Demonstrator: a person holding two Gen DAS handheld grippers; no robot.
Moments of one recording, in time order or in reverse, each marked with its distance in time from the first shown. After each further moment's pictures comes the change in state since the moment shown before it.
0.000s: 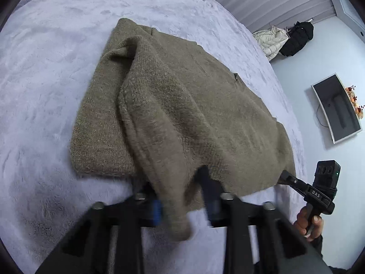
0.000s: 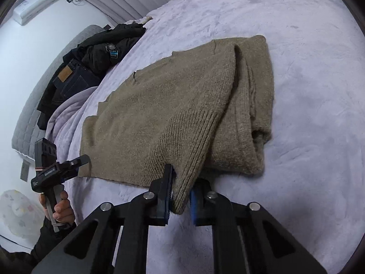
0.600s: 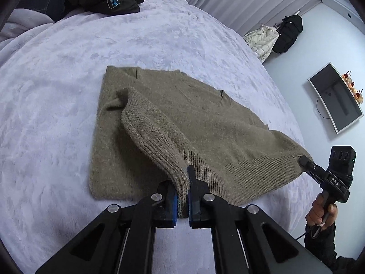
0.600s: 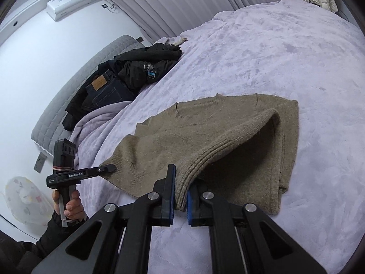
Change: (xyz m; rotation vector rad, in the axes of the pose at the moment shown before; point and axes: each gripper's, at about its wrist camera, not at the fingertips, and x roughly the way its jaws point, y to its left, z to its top) left arm -0.039 -0.034 0.030 0.122 -0.080 0.061; right arm -0.045 0.052 0.032 -0.131 -0.122 0.116
